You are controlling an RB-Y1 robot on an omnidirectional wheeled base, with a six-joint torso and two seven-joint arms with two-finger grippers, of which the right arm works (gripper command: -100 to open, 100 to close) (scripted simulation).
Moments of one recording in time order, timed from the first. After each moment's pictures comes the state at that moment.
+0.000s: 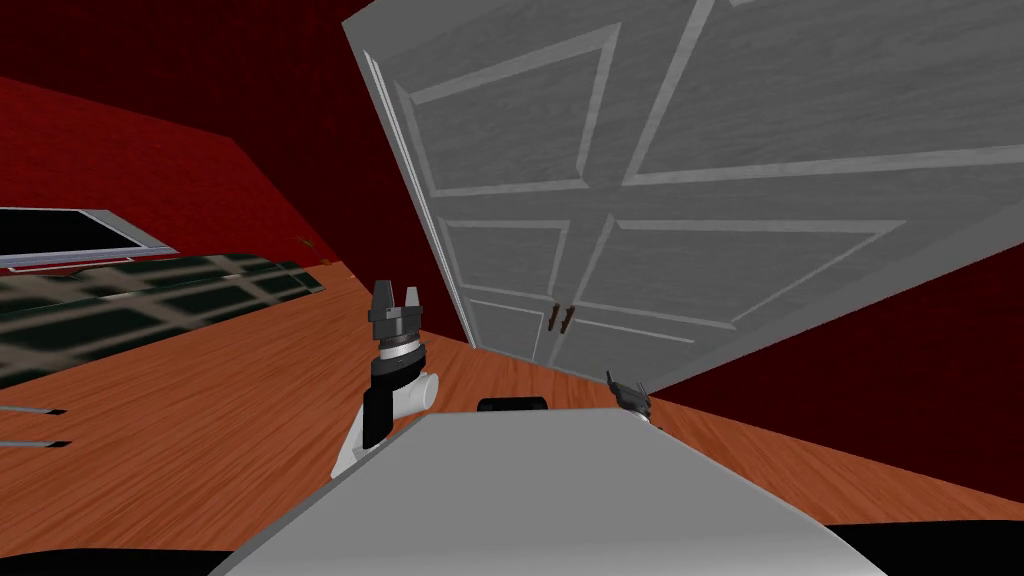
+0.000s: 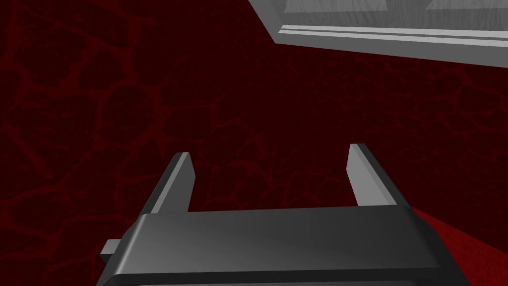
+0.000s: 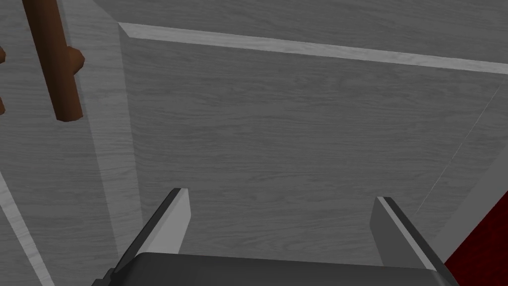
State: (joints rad) arm 0.31 -0.47 0.26 -0.85 -0.95 -0.91 -1.32
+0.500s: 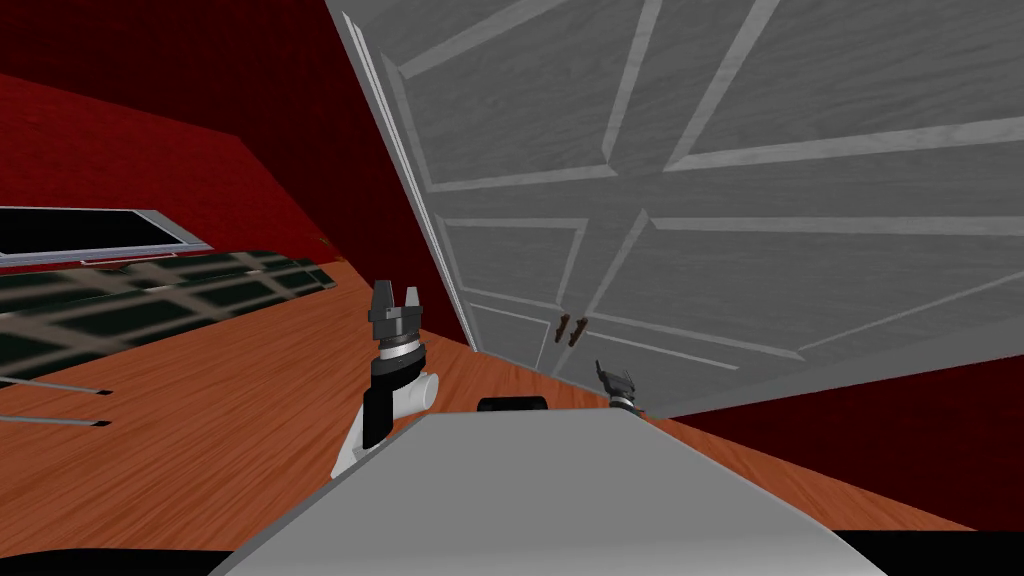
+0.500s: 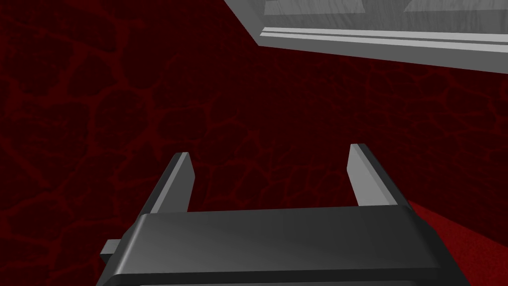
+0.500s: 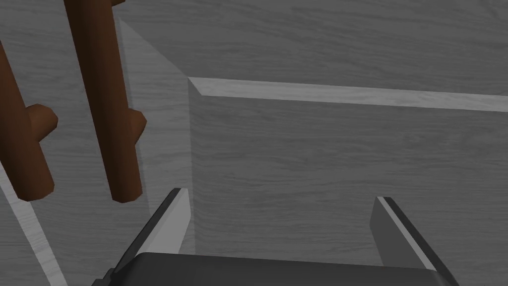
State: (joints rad) arm 0.25 -0.45 0.28 -0.88 -0.94 -0.90 -1.33
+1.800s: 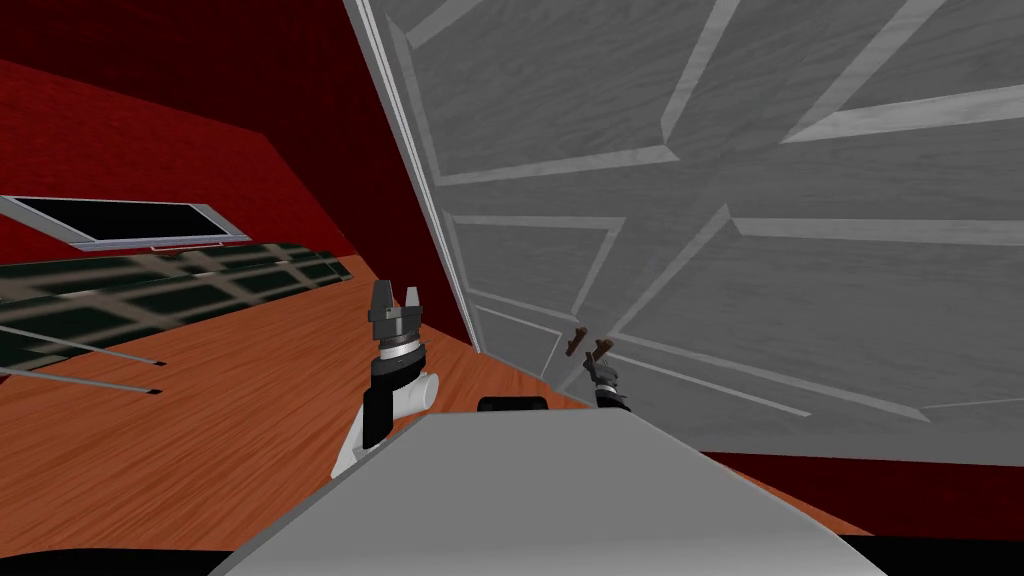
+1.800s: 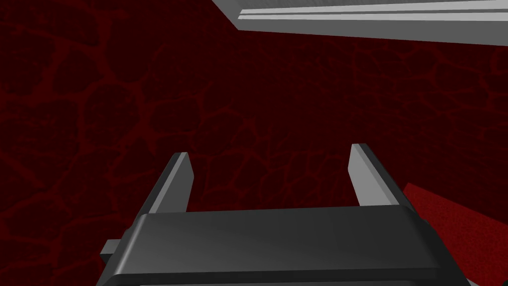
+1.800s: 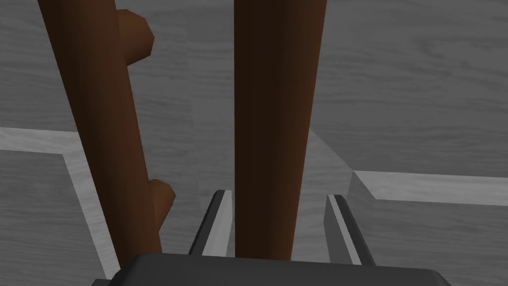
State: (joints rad) arm 0.21 -0.41 0.31 -0.94 -0.92 -0.89 -1.32
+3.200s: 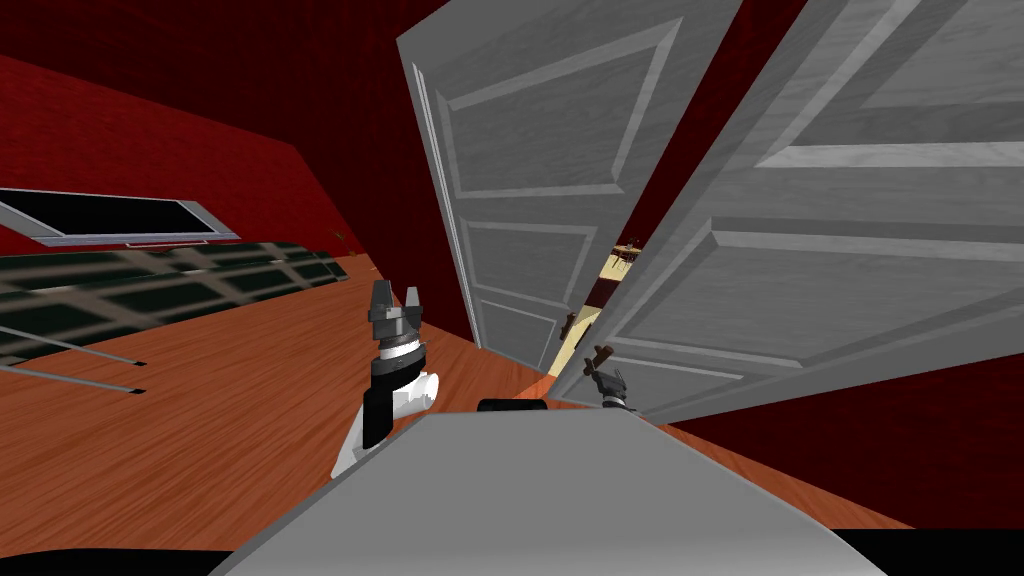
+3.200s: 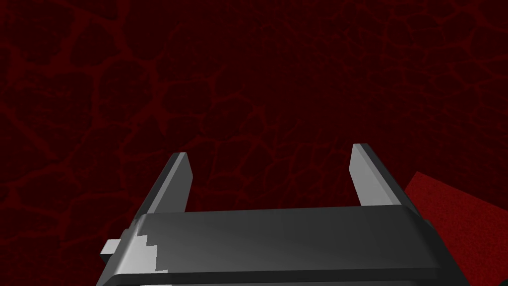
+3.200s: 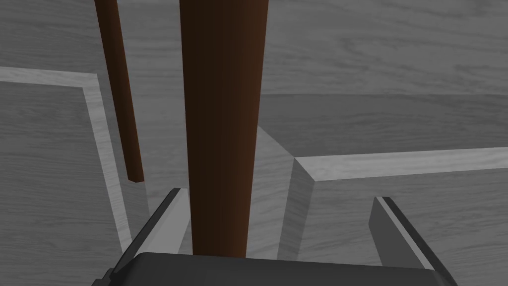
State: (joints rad) arm 0.27 -0.42 0.30 -0.92 -0.92 -0.89 -1.32
